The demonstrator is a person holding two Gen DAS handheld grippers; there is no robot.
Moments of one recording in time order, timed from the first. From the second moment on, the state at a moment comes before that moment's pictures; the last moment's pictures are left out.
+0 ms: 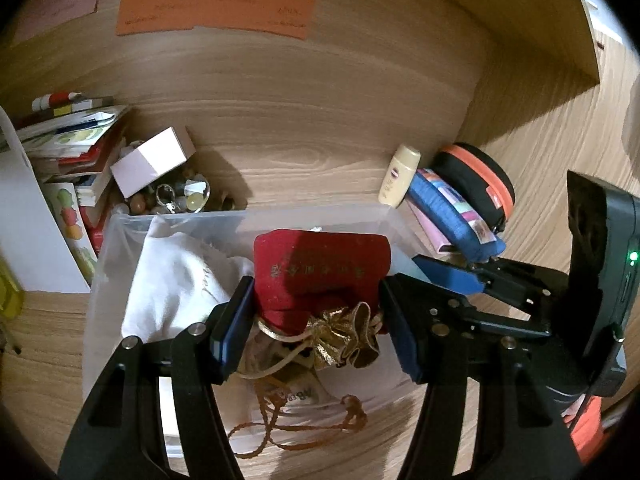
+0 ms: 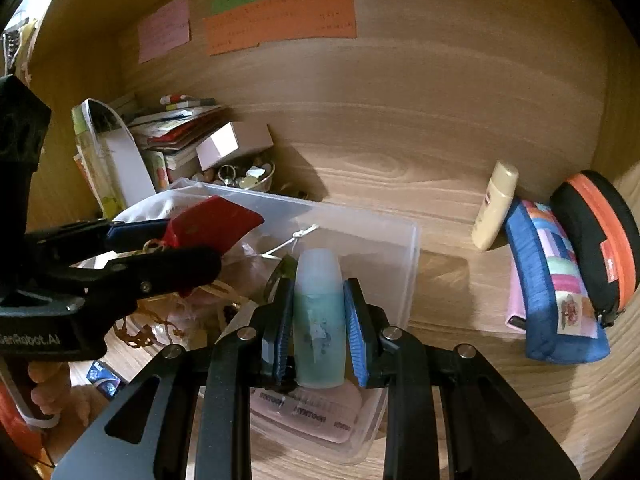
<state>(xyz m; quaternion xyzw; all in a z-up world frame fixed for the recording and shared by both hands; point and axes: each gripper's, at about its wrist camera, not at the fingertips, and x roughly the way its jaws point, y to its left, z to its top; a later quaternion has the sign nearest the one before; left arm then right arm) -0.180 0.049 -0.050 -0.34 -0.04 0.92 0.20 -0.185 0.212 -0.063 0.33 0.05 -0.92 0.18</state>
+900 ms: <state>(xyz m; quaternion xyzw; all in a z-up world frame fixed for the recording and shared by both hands) -0.154 0.042 -0.024 -0.35 -0.08 0.90 0.24 -0.141 0.213 -0.030 0.24 0.12 -0.96 0.11</state>
